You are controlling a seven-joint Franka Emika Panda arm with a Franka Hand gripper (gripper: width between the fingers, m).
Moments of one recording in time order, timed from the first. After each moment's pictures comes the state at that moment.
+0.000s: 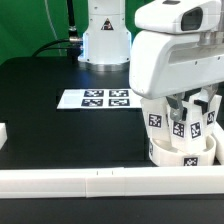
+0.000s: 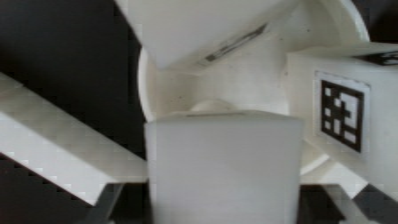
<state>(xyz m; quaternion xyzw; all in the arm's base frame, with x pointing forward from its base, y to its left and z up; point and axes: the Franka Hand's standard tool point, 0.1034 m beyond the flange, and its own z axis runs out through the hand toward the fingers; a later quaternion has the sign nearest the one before) 0.614 0.085 0.080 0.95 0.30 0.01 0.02</state>
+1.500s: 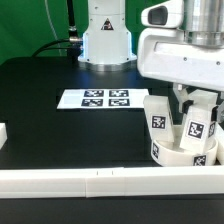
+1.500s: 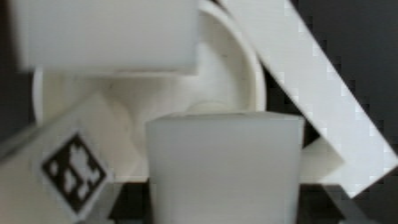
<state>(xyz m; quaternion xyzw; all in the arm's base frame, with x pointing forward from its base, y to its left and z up) 0.610 0.114 0.077 0.89 -0.46 0.03 -0.01</state>
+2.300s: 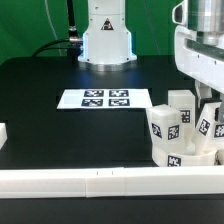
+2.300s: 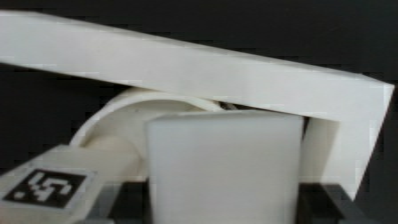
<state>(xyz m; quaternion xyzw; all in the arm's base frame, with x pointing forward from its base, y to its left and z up) 0.609 0.122 0.077 0.74 -0.67 0.01 -0.04</state>
